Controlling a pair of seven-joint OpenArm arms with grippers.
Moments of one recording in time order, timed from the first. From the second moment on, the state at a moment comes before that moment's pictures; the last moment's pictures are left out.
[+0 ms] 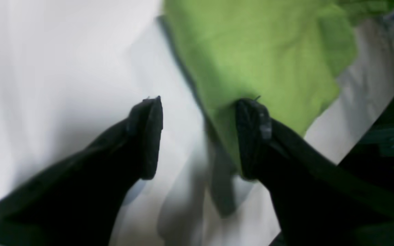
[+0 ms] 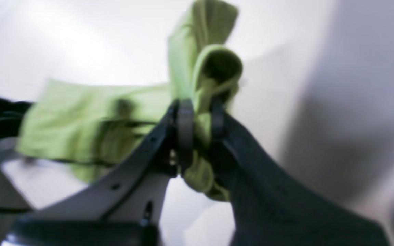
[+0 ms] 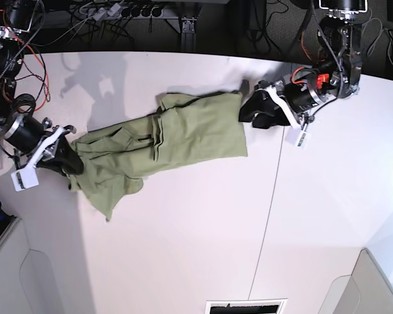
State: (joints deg) left arm 12.1 -13.1 -6.3 87.4 -41.1 -37.1 47.8; right arm -1.9 20.3 14.1 97.4 47.7 33.3 -54.3
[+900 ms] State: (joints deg) left arm 10.6 -11.7 -7.2 91.1 -36.0 -36.8 51.0; right arm -0.5 9.4 -15.3 102.3 32.5 33.3 -52.2
